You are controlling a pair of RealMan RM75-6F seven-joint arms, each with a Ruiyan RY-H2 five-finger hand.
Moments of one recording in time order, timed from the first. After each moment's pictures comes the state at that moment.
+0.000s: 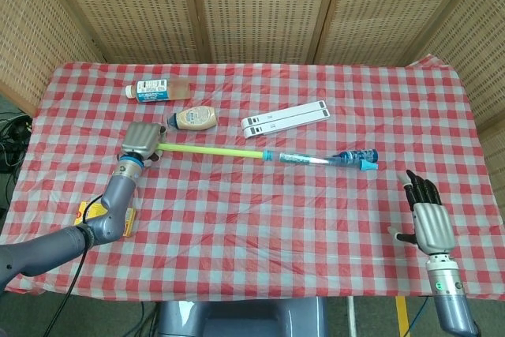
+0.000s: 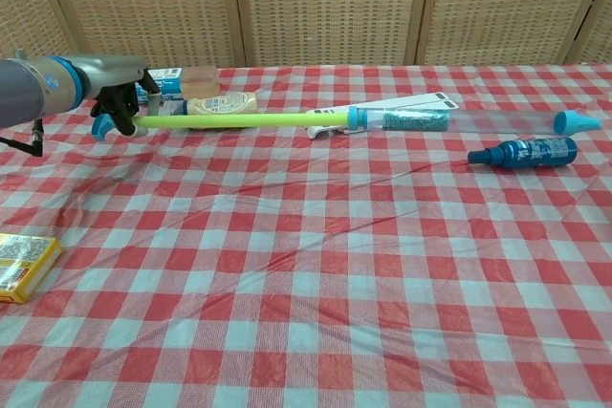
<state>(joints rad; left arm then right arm) -0.96 -1.57 -0.21 -1.14 0.59 0.78 0.58 0.19 -1.37 0.12 -1.45 -1.41 1.37 0.02</state>
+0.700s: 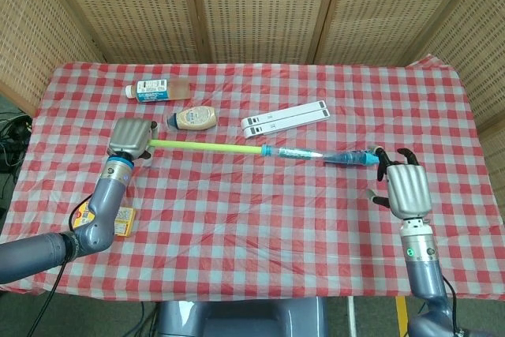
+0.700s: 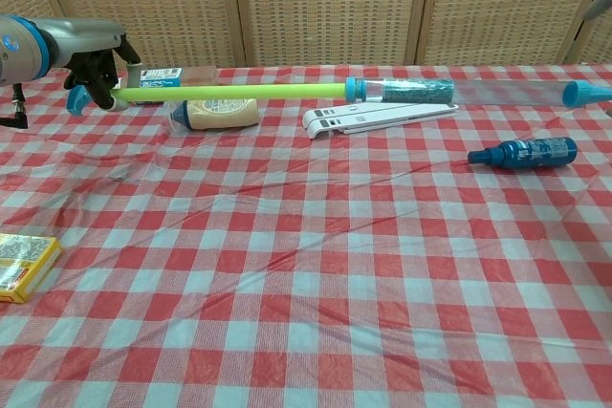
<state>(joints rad) -0.96 -1.41 -0.21 -1.42 0.51 0.93 0.67 0.35 -1.35 0.30 -1.71 -1.29 1.34 -0.39</state>
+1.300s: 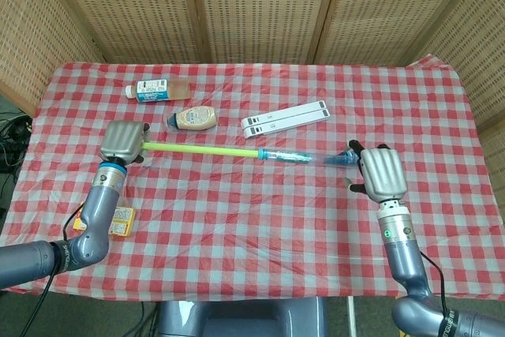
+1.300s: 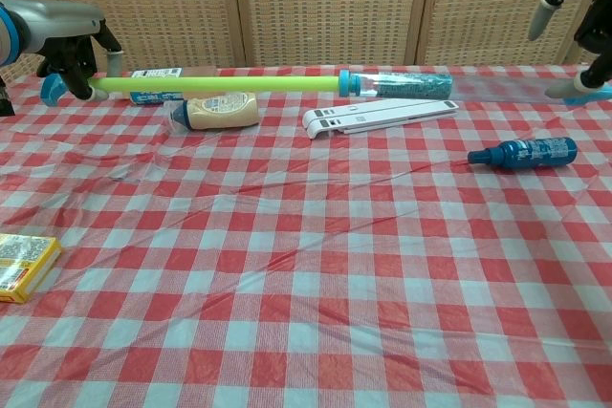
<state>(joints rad) -0.95 -1.33 -0.20 -1.60 0.45 1.06 0.75 0.48 -1.33 0.36 -1.85 -1.05 1.25 -0.58</state>
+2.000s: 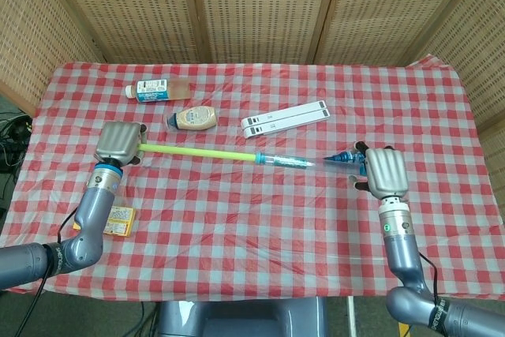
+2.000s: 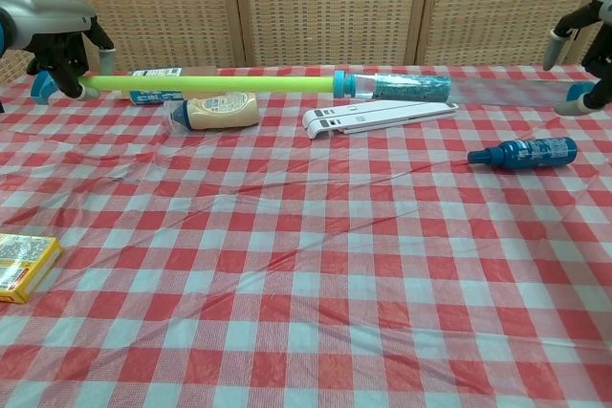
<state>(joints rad) -0.94 -1.29 -0.19 -1.64 0.46 1.06 0.73 0.53 -1.38 0.33 -1.73 -0.95 1.26 -0.58</state>
